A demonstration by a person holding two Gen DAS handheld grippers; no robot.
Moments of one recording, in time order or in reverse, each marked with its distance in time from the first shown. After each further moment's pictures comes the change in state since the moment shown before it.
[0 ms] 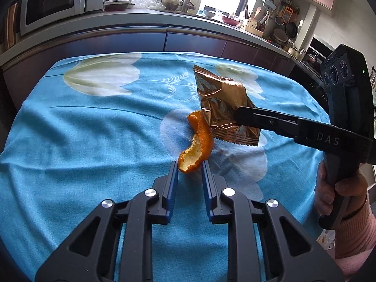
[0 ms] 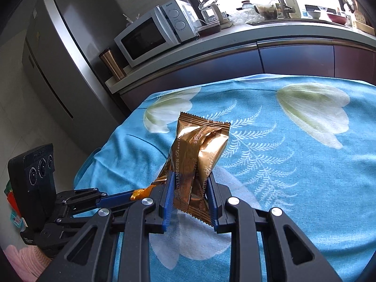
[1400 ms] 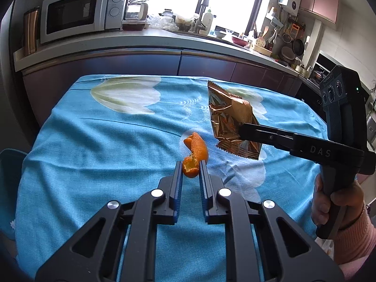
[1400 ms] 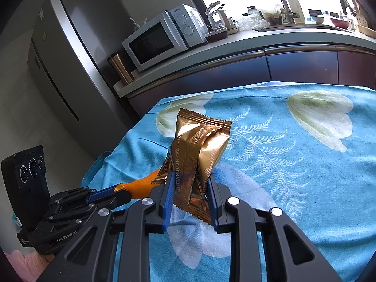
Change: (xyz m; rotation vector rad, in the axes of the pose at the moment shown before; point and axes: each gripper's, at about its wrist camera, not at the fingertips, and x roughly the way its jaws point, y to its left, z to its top) left arm -0.053 0.002 -0.005 -0.027 -0.137 0.073; right arm -0.009 0.016 0.004 -0.006 -0.033 0.033
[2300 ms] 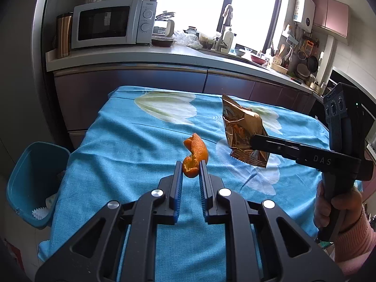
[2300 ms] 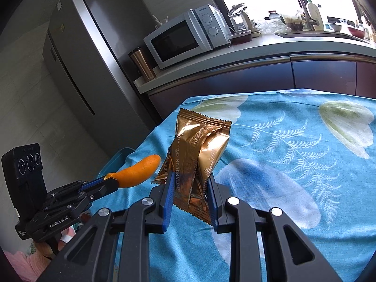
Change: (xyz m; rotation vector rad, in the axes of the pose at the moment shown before) left arm -0.073 0.043 -0.014 -0.059 -0.097 0.103; right arm 0.009 0.047 -0.001 -0.059 -0.003 0.077
